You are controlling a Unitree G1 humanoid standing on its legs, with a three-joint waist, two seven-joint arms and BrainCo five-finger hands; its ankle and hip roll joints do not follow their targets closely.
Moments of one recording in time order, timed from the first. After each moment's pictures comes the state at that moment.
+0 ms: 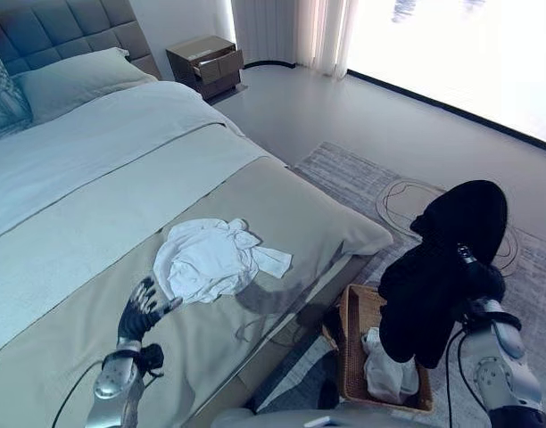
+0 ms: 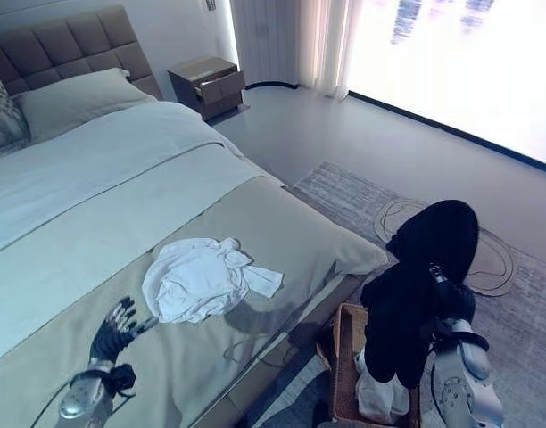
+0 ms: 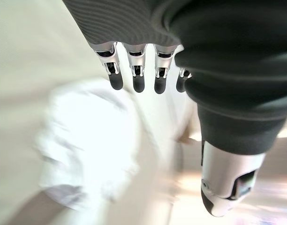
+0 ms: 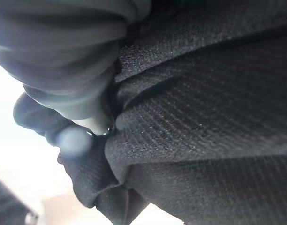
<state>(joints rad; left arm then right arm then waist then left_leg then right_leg) 0.23 0.32 0.10 0.45 -0.30 -0.21 0.06 0.12 -0.41 -0.25 0.16 0.70 -0.16 -0.05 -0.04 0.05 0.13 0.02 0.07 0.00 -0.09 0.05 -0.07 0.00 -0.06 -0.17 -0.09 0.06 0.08</state>
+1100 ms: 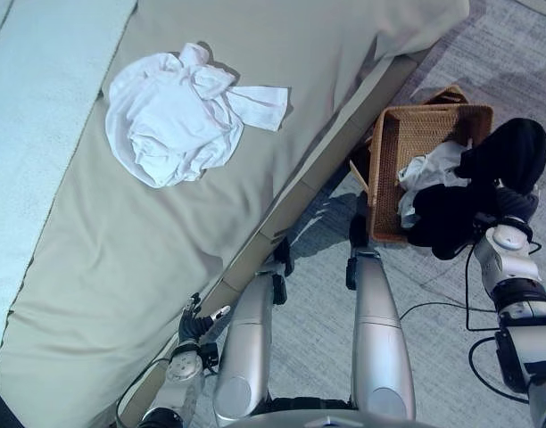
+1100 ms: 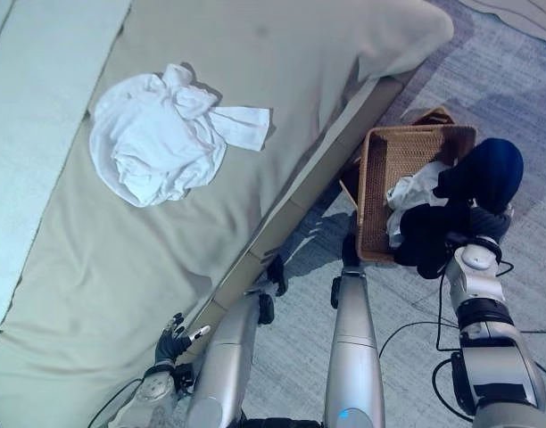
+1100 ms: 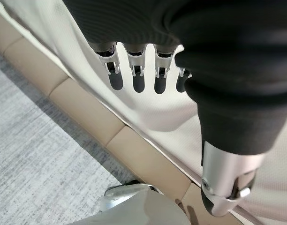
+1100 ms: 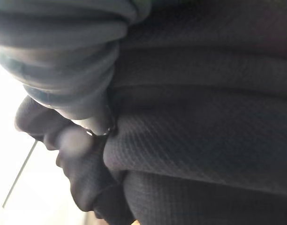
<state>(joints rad) 0.02 0.22 -0.24 0.71 -0.38 -0.26 0.32 -0.66 -0.68 0.03 0.97 0.48 -0.18 -0.46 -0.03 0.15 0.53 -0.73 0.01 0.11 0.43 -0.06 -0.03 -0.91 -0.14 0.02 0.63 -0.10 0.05</state>
